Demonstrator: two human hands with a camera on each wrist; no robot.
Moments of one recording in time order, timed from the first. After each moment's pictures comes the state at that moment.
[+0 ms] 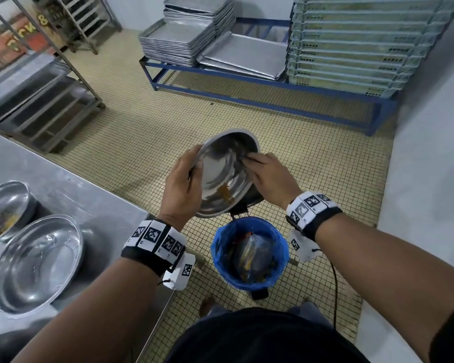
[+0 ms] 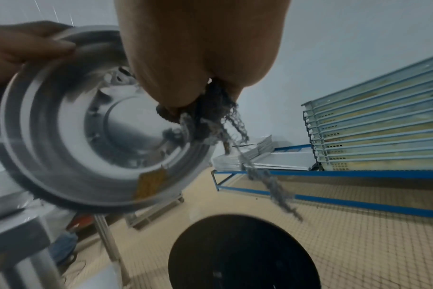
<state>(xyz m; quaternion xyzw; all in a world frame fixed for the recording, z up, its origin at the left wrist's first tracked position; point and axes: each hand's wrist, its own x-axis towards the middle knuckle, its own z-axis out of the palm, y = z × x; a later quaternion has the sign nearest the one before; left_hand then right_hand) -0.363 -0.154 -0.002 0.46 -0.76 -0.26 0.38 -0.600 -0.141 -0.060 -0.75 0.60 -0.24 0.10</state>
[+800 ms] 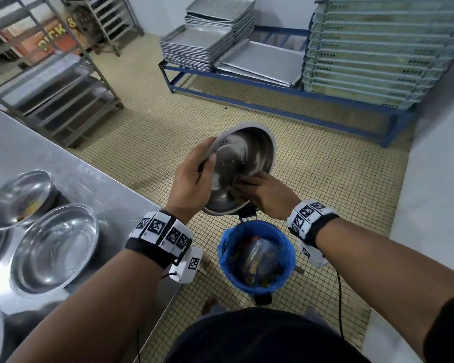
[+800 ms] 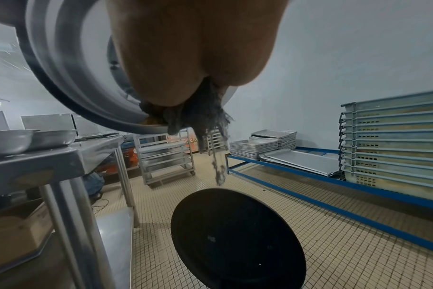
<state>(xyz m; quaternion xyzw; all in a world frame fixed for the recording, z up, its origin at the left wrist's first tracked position) -0.359 -0.146 0.024 0.45 -0.75 -0.27 0.41 -0.578 -0.138 -0.080 -0.86 0.47 -0.15 0.10</state>
